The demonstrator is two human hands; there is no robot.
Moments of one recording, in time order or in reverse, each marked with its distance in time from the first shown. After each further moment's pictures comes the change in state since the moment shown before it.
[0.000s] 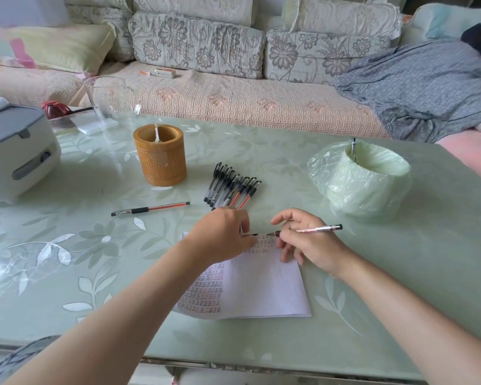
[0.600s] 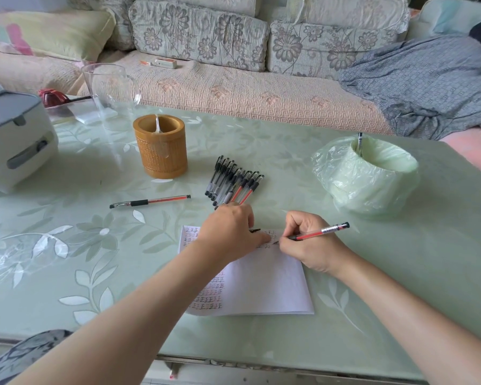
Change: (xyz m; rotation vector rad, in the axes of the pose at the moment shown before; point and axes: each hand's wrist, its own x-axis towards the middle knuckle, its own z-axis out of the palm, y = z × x) left_hand 0.002 0.008 0.018 -0.002 0.073 -0.111; right_hand 0.007 0.016 0.006 -0.223 0.060 -0.197
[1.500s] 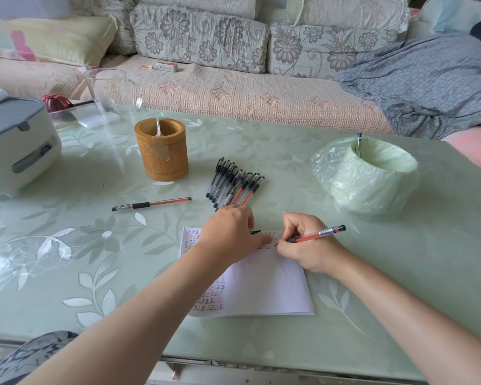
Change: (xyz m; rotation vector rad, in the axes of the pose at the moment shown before) left_hand -0.002 0.002 -0.001 -0.011 -0.005 -0.022; right_hand 0.001 0.001 0.002 -0.072 -0.009 0.015
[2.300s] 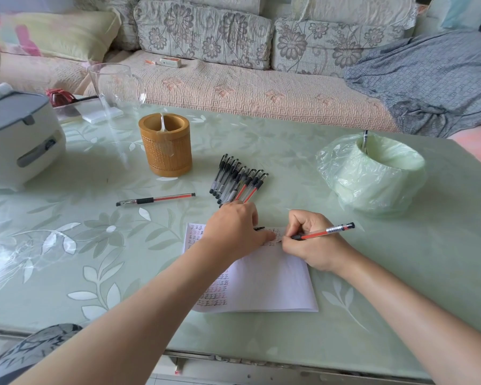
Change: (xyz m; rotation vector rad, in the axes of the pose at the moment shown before) left_hand 0.000 0.000 0.000 -0.012 -0.005 -0.003; right_hand 0.001 0.007 0.001 0.029 -0.005 -0.036
